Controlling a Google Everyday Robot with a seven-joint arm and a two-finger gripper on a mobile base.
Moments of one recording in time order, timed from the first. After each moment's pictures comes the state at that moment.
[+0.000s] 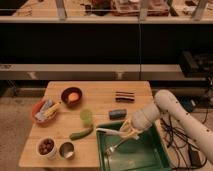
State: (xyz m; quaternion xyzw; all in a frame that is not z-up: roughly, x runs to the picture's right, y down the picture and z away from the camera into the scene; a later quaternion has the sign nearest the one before) arm 0.092 0.218 0.694 -0.40 -0.44 0.03 0.80
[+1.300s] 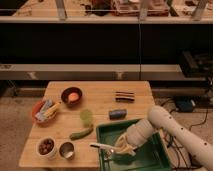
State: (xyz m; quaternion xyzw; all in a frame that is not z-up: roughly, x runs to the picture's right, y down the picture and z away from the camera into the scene) arm 0.055 0.291 0.689 -0.43 -0.41 0.05 0.80
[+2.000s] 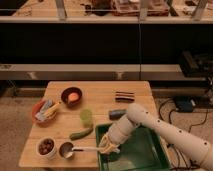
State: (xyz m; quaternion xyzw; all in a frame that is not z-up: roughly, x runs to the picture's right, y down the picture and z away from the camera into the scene) arm -0.009 0.290 0.711 -0.44 -0.41 -0.01 0.80
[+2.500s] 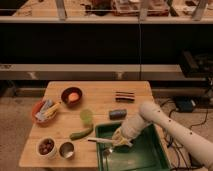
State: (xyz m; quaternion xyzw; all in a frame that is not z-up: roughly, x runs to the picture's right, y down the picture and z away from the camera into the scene) arm 0.074 0.270 0.754 -0.40 -0.37 0.03 0.84
